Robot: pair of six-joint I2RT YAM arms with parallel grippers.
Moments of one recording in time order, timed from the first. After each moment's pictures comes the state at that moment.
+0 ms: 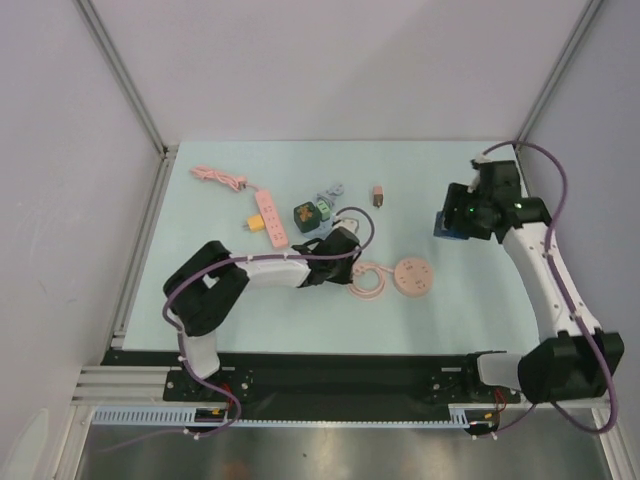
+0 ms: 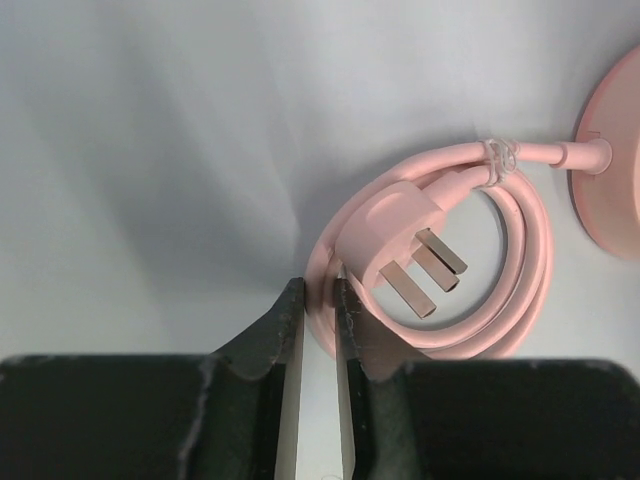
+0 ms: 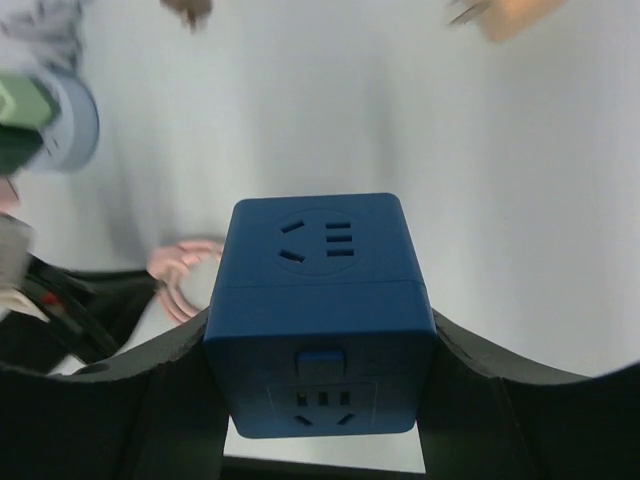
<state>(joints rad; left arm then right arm) -0.91 1.89 1.11 -0.12 -0.16 -0.54 0.03 1.21 1.23 -0.83 -0.08 0.29</state>
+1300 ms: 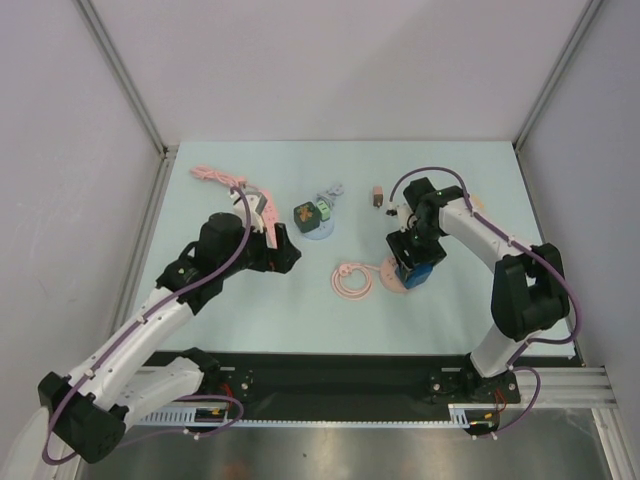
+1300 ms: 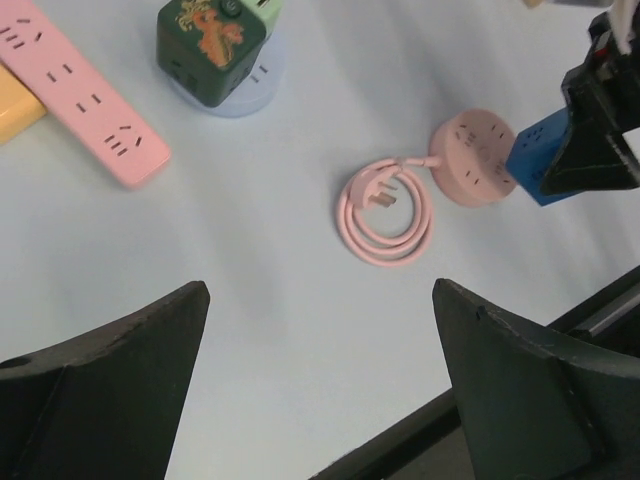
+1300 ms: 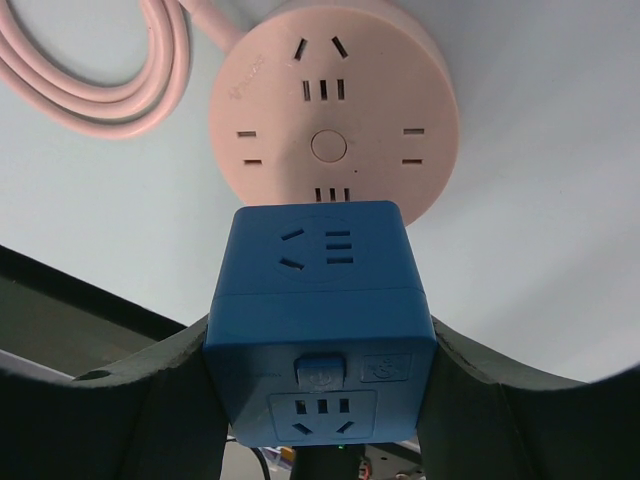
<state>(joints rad) -0.54 0.94 0.85 -0.41 0.08 -0.38 0.37 1.66 1.28 -1.06 -0.16 -0.11</state>
